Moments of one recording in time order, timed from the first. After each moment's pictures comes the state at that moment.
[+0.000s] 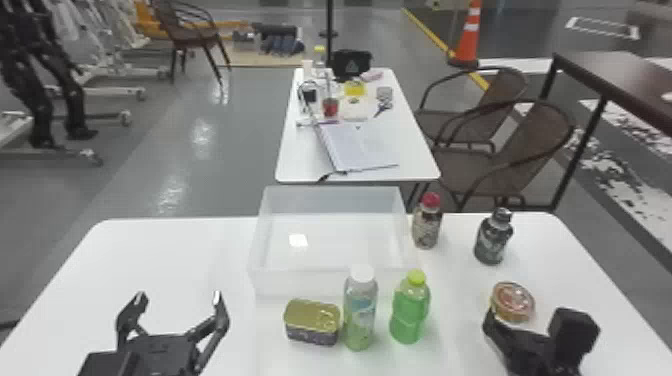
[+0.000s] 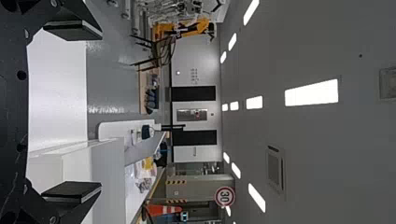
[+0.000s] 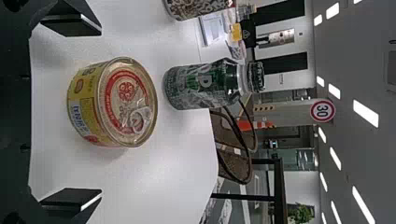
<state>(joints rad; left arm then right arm) 0.37 0.00 0.02 -1.77 -0.04 -0.34 0.06 -0.02 -0.10 -0.01 -1.15 -0.24 -0.17 -0.12</state>
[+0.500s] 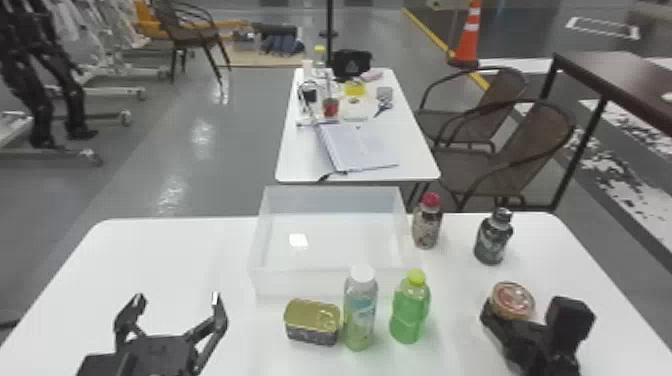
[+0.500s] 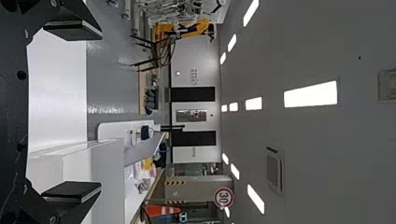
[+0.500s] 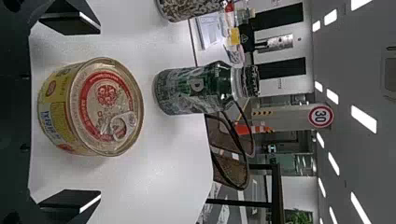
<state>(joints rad) 0.38 0.00 0.03 -1.76 -0.04 -0.35 0.06 -0.08 -0.11 -0.01 -1.09 -0.24 -0.18 -0.10</state>
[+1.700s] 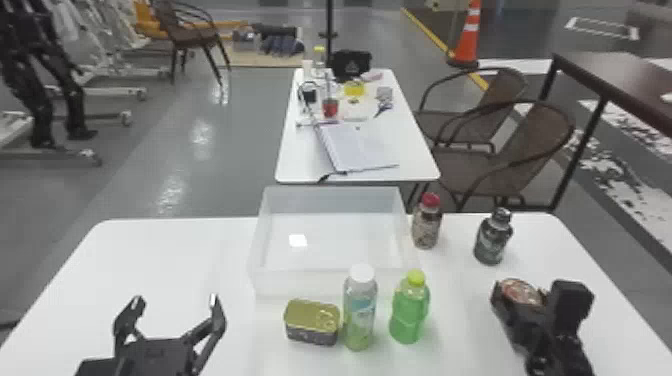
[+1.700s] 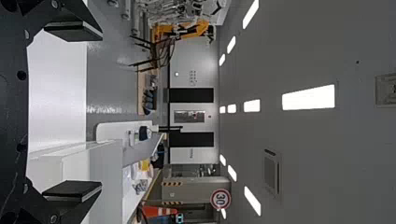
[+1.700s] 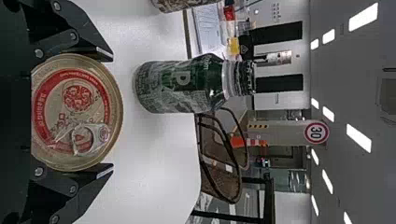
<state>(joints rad) 0.37 0.00 0.03 -1.74 -0.02 -0.38 0.05 -0.25 -0.14 -0.01 -0.80 -0.22 -0.27 0.01</state>
